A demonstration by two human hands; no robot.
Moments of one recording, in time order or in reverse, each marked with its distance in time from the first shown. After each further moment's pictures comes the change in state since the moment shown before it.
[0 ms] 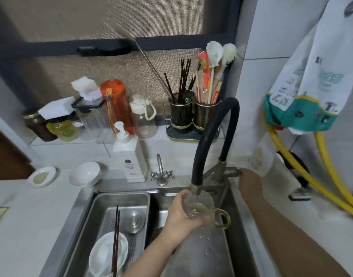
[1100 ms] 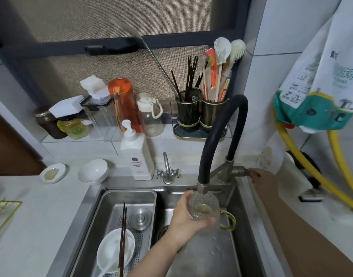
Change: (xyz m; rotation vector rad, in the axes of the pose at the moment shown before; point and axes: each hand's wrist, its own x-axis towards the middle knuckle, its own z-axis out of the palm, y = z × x) left_hand -0.001 -0.014 -0.004 0.021 -0.010 -0.072; right_hand 0.012 0.022 -0.006 0.255 0.093 -0.111
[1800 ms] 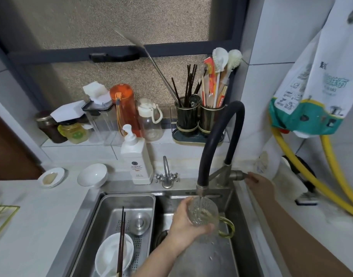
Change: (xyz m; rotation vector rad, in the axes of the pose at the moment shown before) left_hand -0.004 -0.009 0.003 0.061 -0.008 -0.016; right_hand -0.020 -0.016 -0.009 0.163 -0.038 0.190
